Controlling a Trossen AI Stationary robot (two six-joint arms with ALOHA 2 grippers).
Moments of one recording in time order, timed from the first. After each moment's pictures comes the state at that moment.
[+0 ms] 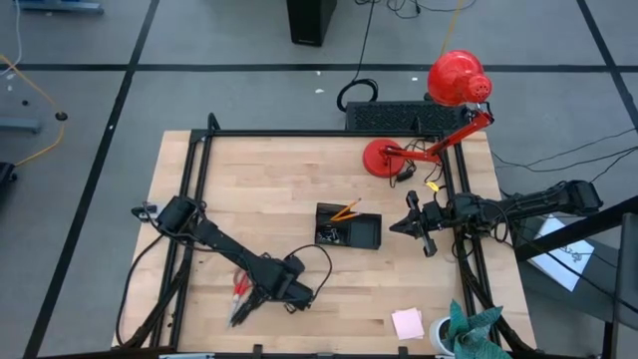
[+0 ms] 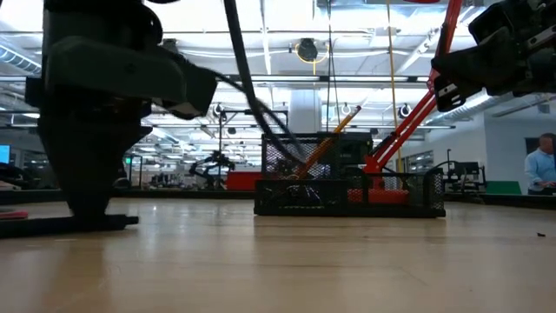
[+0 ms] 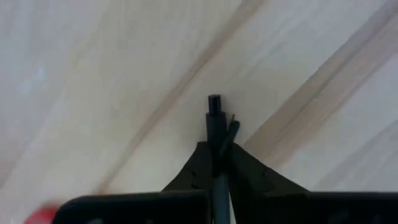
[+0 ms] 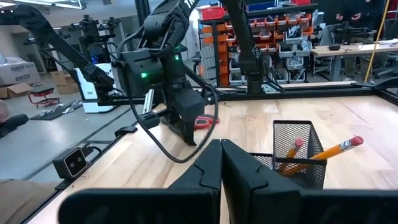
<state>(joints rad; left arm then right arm) -0.47 2.10 1.40 -0.89 -0.10 -1.18 0.08 0.54 0.02 0.53 -0.14 0.12</state>
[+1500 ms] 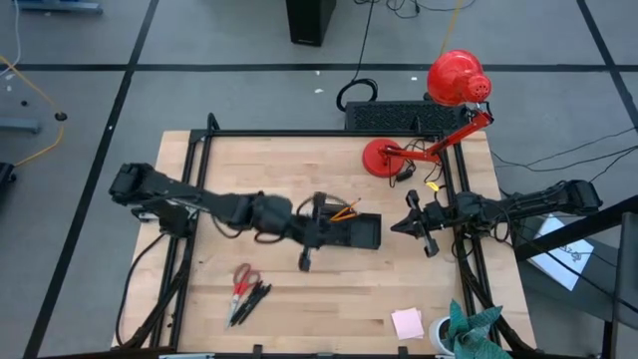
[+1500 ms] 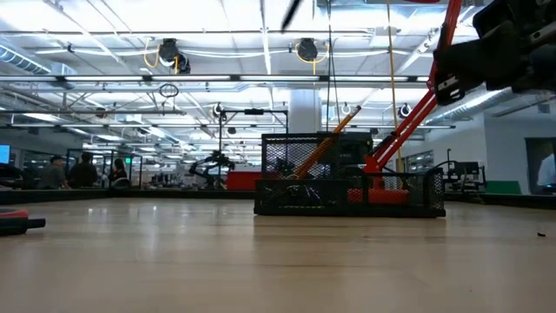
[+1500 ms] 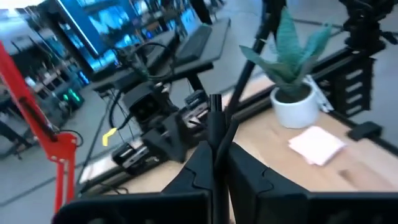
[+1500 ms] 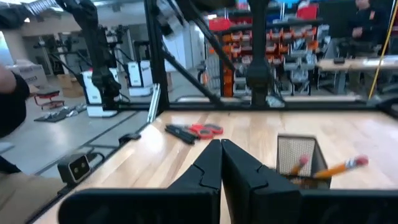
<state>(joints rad) -0.21 1.58 1.21 0.18 -0.03 0.41 0.08 0.54 0.02 0.58 -0.16 0.09</state>
